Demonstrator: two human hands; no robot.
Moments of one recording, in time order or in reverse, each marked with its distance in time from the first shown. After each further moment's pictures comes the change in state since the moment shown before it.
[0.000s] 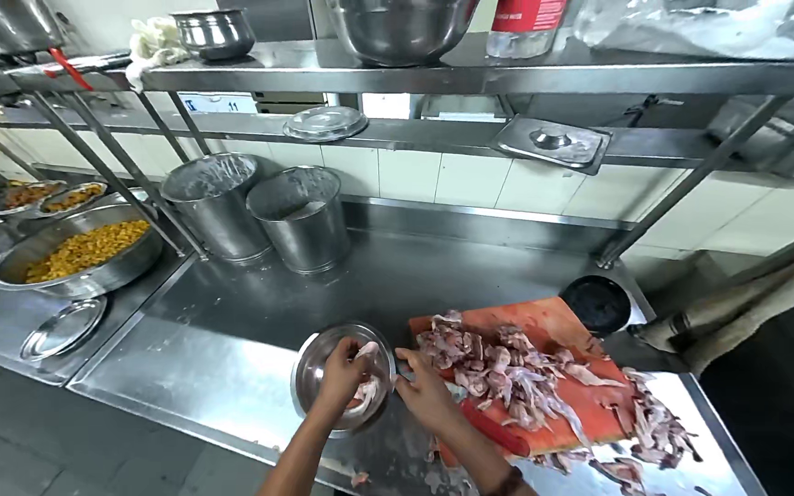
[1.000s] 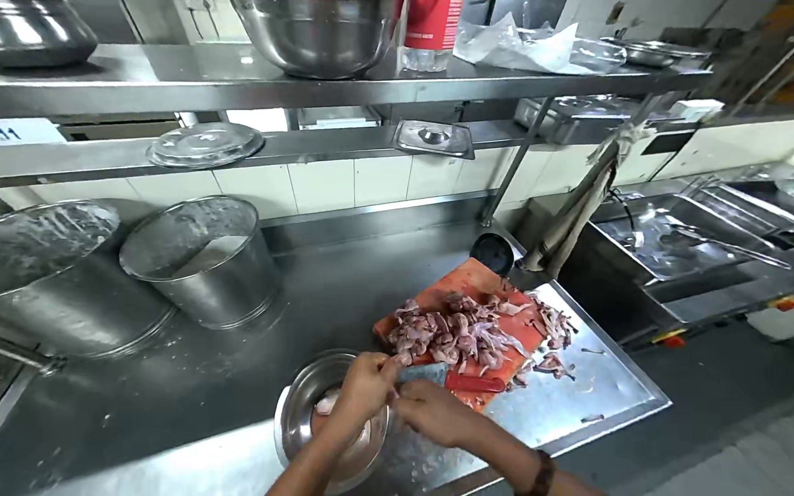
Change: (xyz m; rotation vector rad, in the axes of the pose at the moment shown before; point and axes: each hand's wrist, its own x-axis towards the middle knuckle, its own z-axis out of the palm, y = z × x) left_hand 0.029 0.060 -0.002 0.367 -0.656 0.192; right_hand -0.027 -0.092 0.008 -0.025 -0.089 0.333
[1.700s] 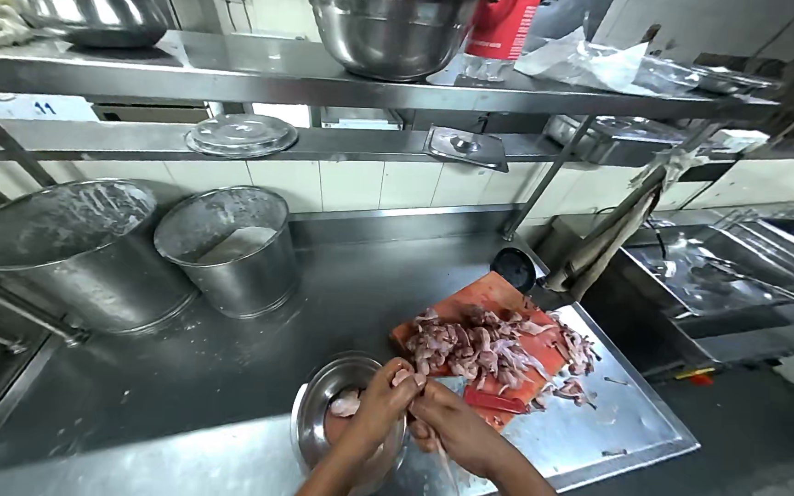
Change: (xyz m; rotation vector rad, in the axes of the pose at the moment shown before) left_hand -0.019 -0.026 0.000 -0.520 -0.069 0.222; right_hand -0.001 -0.025 0.017 0.778 -0.037 -0.174
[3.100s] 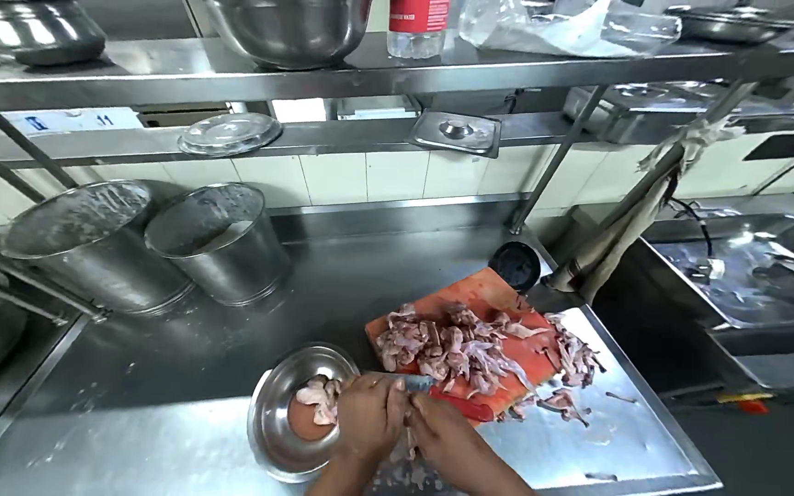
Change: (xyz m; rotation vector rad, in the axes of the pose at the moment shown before) left_hand 0.025 -0.032 0.106 1.249 0.609 0.490; right_hand -0.055 0.013 -0.105 -0.877 0.064 -0.014
